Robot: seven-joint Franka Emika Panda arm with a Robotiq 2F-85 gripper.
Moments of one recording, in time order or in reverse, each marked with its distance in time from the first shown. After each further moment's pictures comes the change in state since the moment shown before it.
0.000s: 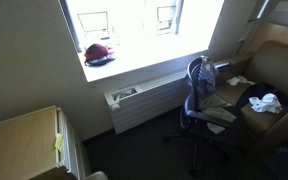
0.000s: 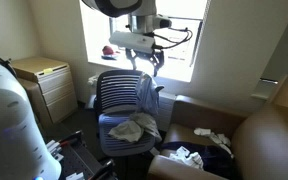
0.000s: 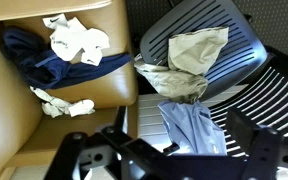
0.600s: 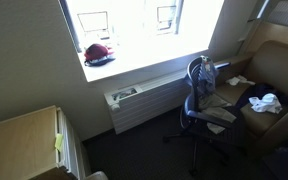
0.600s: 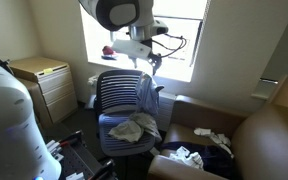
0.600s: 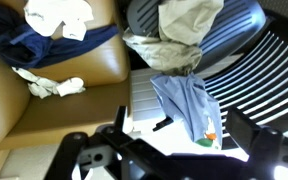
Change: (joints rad) arm 0.083 0.083 0.003 -0.035 0.151 0.236 0.007
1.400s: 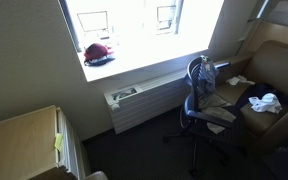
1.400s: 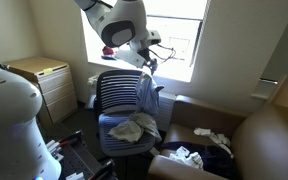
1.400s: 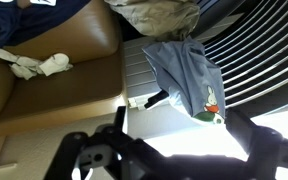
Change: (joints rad) arm 0.190 0.232 -0.009 0.030 0.202 0.336 0.042
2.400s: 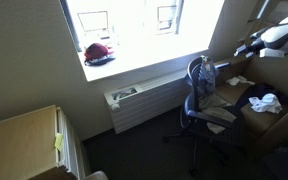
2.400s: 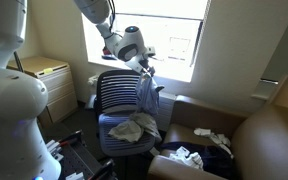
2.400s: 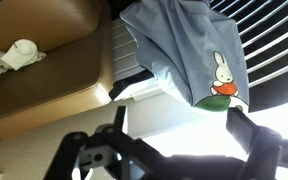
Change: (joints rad) arm 0.194 0.700 0.049 0.538 0.175 0.211 0.266
